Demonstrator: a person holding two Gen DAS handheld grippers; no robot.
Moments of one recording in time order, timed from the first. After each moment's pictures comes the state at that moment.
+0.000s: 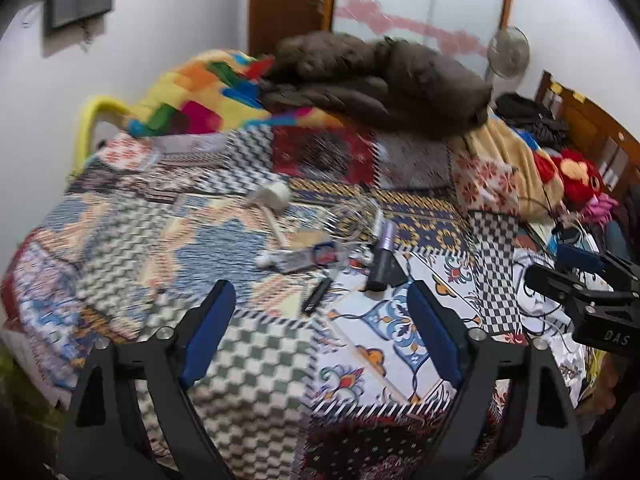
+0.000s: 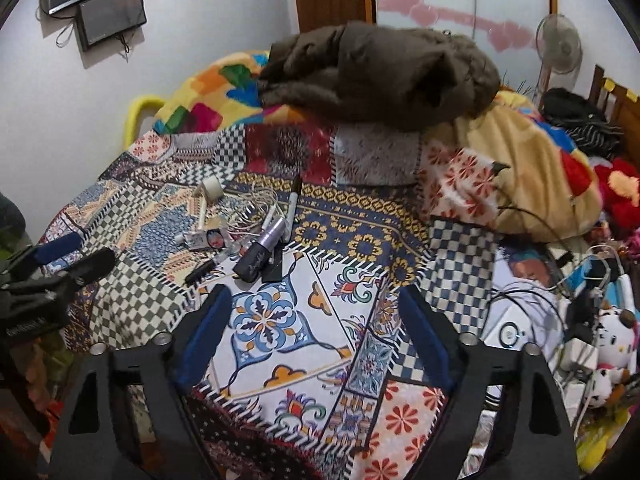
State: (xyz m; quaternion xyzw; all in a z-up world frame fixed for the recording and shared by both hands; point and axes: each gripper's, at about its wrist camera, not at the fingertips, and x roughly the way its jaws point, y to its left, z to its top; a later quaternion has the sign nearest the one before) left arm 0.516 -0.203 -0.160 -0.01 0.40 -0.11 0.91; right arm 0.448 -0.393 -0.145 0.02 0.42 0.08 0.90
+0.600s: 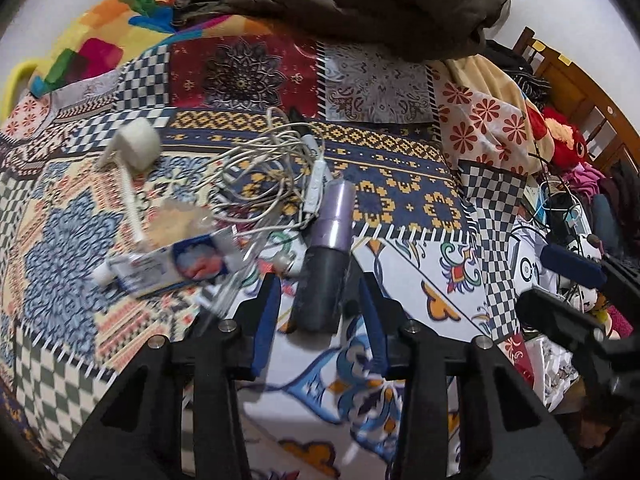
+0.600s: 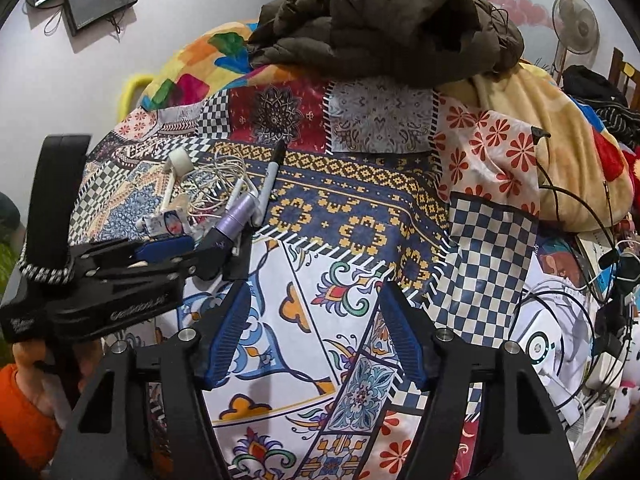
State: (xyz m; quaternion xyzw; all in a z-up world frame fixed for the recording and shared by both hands) left arm 0.612 -0.274 -0.259 -0.02 0.49 -0.19 0.85; right arm 0.495 -0.412 -0.198 0.02 0.46 0.10 0.88
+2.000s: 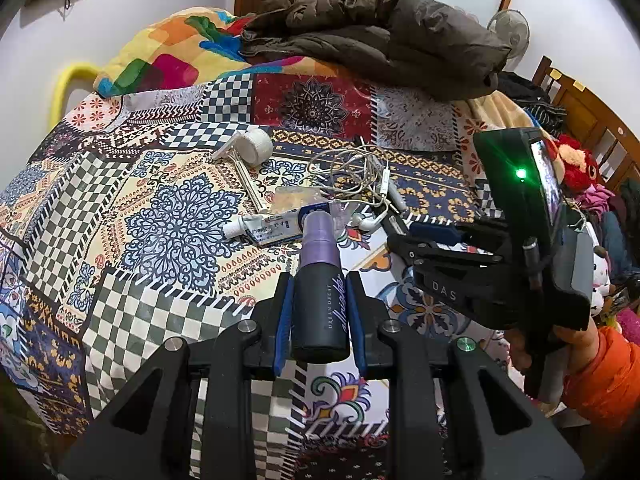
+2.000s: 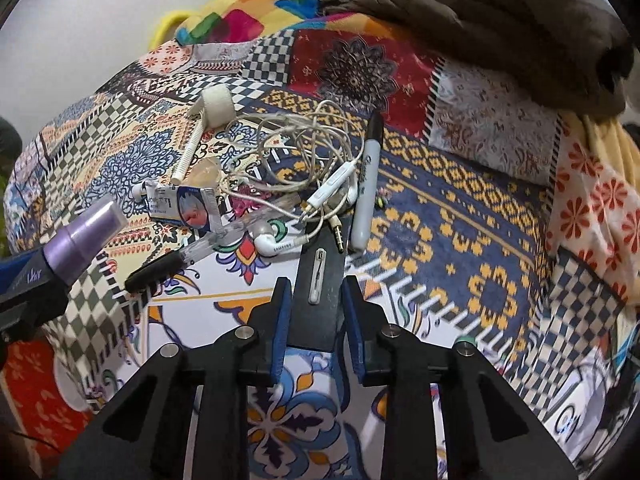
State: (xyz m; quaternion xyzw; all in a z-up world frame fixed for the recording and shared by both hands) left arm 0.544 -0.203 -0.214 -0.03 0.45 -0.13 0.88; right arm 0.556 -0.325 -0.253 -0.06 0.50 0.16 0.85
